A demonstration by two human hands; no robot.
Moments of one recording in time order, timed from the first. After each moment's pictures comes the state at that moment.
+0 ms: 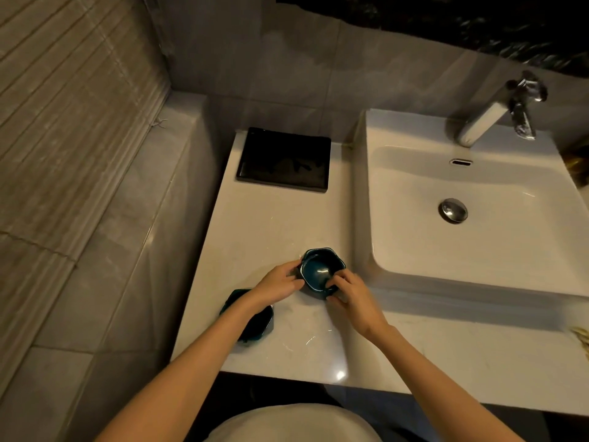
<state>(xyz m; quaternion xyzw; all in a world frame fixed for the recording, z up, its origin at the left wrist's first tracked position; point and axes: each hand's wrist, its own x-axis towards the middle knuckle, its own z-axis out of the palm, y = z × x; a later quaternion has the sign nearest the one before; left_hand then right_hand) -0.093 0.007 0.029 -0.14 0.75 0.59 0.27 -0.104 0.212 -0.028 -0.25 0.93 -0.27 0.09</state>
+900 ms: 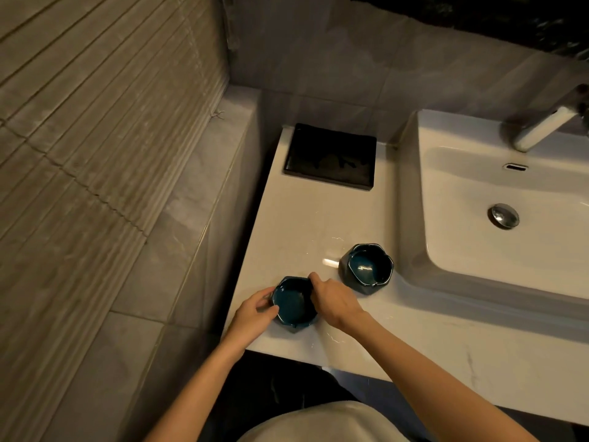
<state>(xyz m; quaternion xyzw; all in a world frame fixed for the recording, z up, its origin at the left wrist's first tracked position) 0.024 -0.090 0.006 -0.32 0.72 0.59 0.18 -0.071 0.072 -0.002 -0.29 0.92 -0.05 0.25</state>
